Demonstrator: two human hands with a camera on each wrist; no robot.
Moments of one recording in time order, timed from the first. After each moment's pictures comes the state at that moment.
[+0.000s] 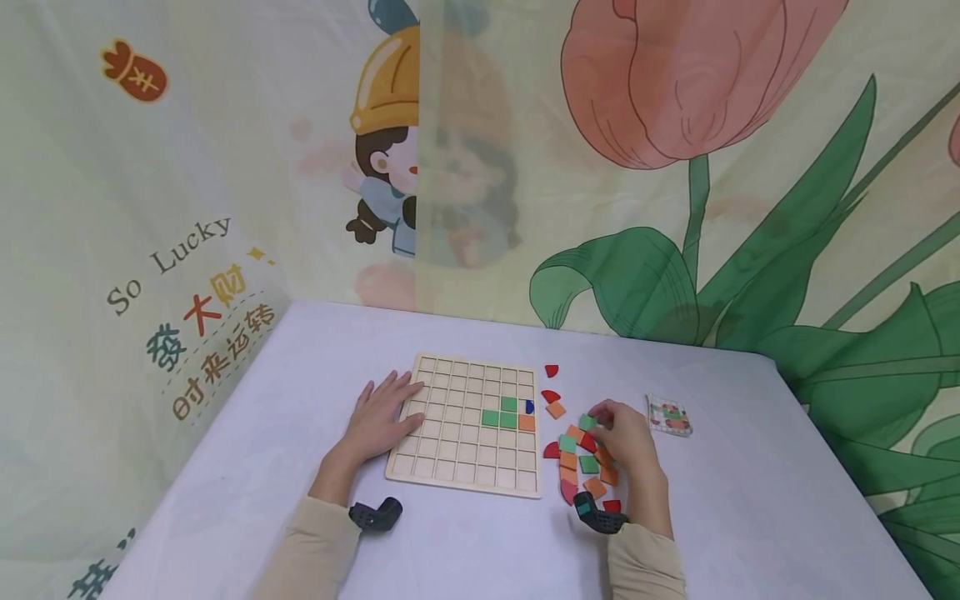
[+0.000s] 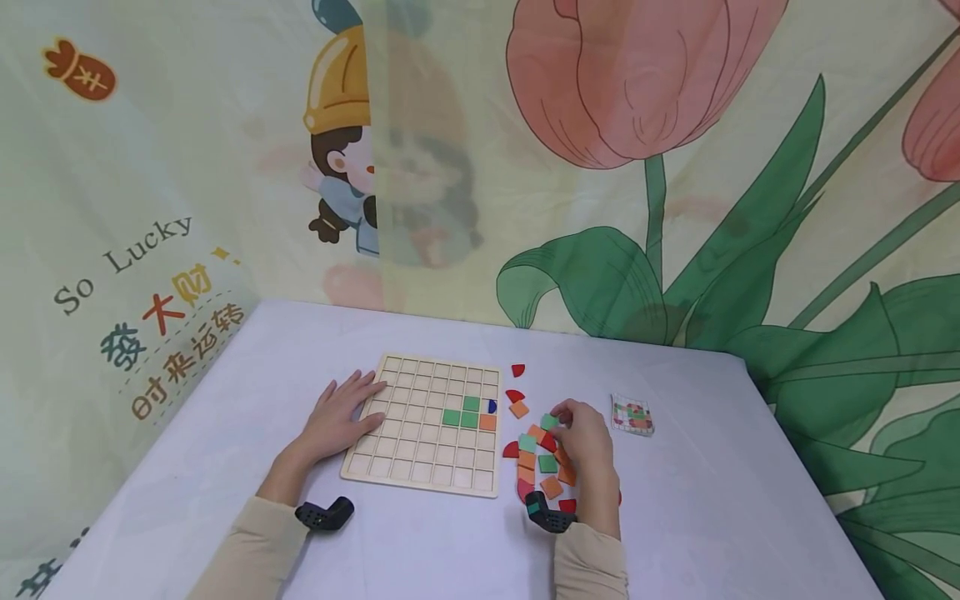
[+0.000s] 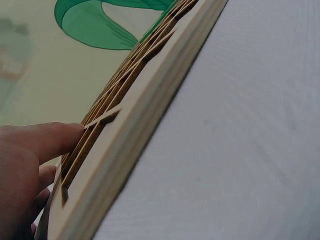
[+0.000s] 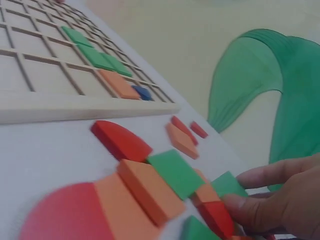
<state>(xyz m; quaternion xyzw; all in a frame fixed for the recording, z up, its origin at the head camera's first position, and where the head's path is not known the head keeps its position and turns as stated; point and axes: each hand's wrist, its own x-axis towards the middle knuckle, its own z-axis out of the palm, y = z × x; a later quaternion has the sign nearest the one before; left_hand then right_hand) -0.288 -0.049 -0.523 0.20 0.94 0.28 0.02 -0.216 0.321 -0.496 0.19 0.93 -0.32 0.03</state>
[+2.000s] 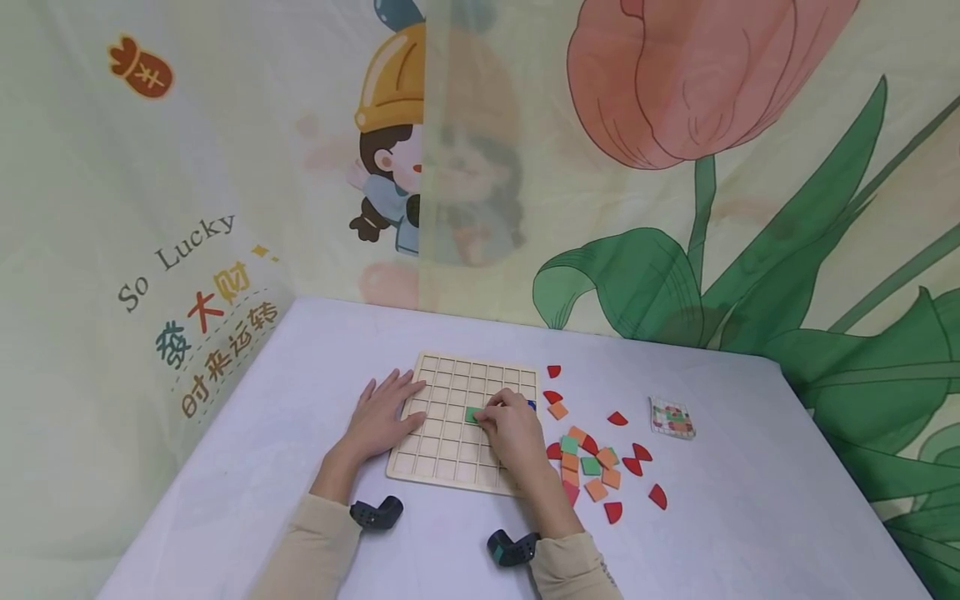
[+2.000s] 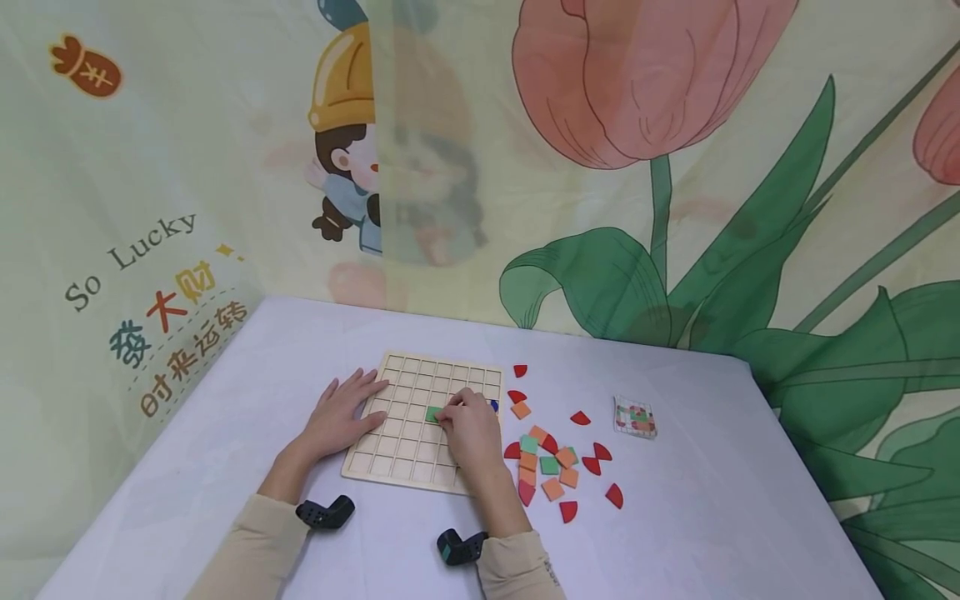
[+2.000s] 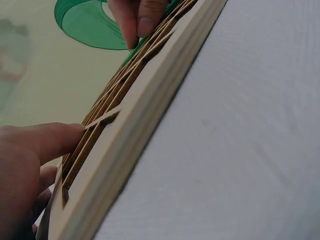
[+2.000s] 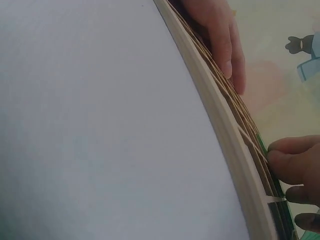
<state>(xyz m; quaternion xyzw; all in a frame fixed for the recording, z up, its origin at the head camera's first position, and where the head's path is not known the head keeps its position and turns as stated) -0.289 -0.050 -0.523 0.20 0.94 0.28 0.02 -0.236 0.175 -0.512 -0.09 0.97 -0.18 -0.16</state>
